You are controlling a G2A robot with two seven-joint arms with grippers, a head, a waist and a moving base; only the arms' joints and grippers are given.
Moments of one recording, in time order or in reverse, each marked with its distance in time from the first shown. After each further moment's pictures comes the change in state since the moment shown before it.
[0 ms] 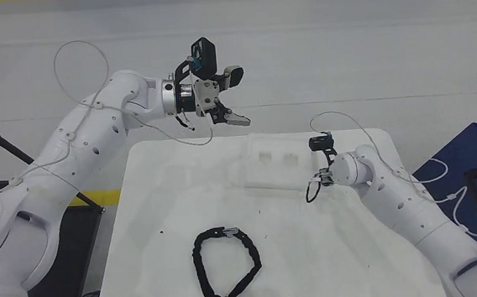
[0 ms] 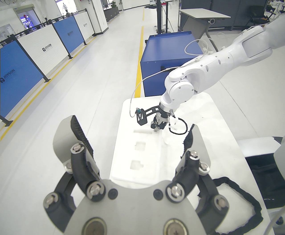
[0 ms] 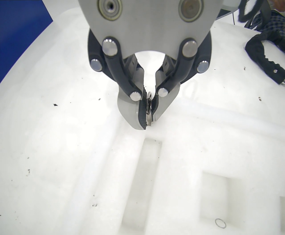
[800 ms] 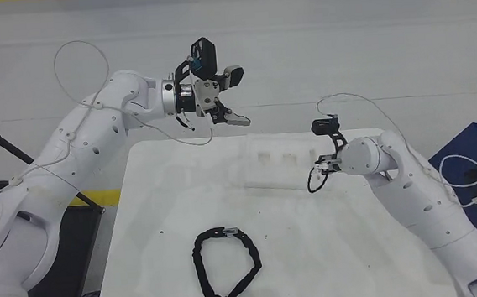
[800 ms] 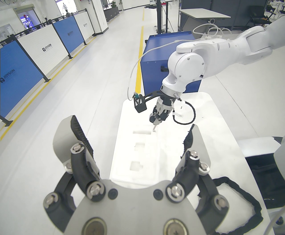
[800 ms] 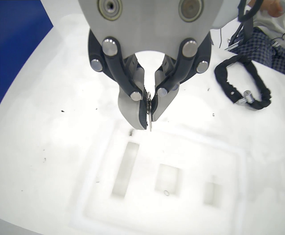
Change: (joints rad) left arm 0.000 0.000 0.000 0.000 0.000 0.000 0.000; right arm -0.089 0.060 0.232 -0.315 0.031 -0.006 0.161
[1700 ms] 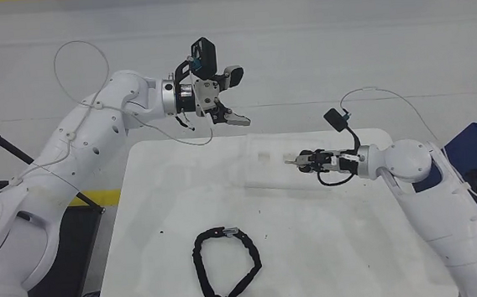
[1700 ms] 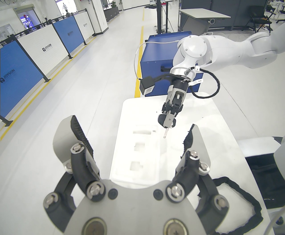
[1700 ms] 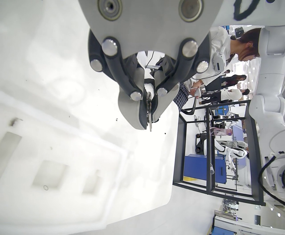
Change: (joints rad) left arm 0.000 0.000 0.000 0.000 0.000 0.000 0.000; right arm -0.167 0.013 0.242 -0.077 0.609 -0.183 -0.096
